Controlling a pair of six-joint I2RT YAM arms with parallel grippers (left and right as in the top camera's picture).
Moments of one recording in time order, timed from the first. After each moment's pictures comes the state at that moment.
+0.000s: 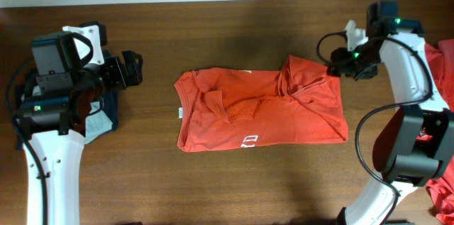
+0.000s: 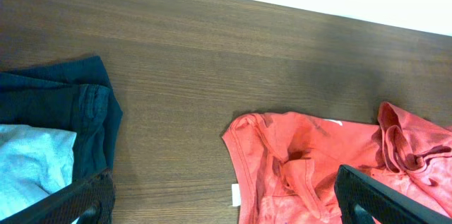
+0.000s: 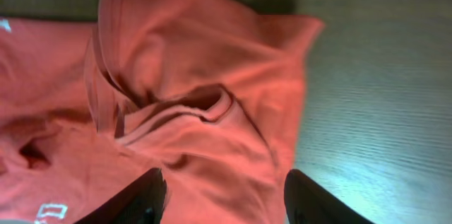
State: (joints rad) left arm 0.12 1.32 1.38 -0.81 0.26 -0.09; right arm -0.17 2.00 1.70 -1.13 -0.24 -0.14
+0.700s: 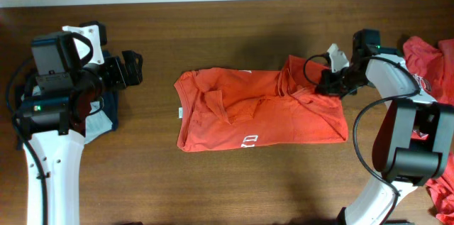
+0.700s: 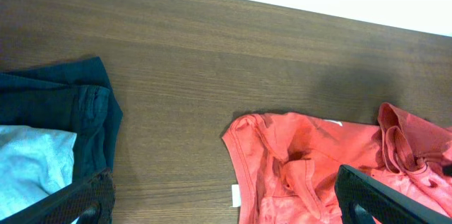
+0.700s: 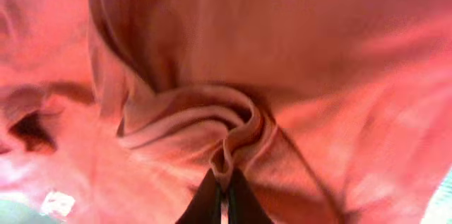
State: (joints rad) left arm 0.12 1.32 1.38 -0.80 0.26 -0.09; right arm -0.17 1.99 1.42 -0.91 -0.42 -0.17
